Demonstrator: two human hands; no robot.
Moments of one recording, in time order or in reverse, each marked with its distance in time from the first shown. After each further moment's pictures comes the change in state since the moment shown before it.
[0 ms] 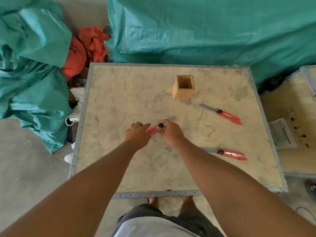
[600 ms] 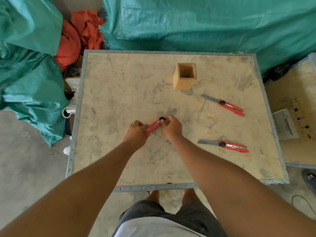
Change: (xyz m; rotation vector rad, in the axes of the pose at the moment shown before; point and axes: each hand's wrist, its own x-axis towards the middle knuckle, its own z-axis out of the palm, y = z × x) left_hand -0.012 -0.016 0.030 -0.192 0.061 0.064; right_hand 0.001 0.006 0.024 0.361 0.209 0.184
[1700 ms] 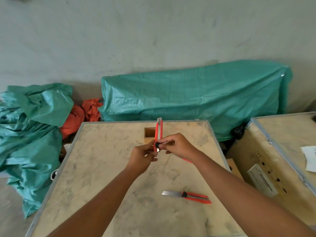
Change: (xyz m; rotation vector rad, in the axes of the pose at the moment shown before) left_hand -0.013 0.255 -0.057 -0.809 0.247 0.124; right_hand -0.011 -0.050 -0.284 0.145 -0.329 -0.539
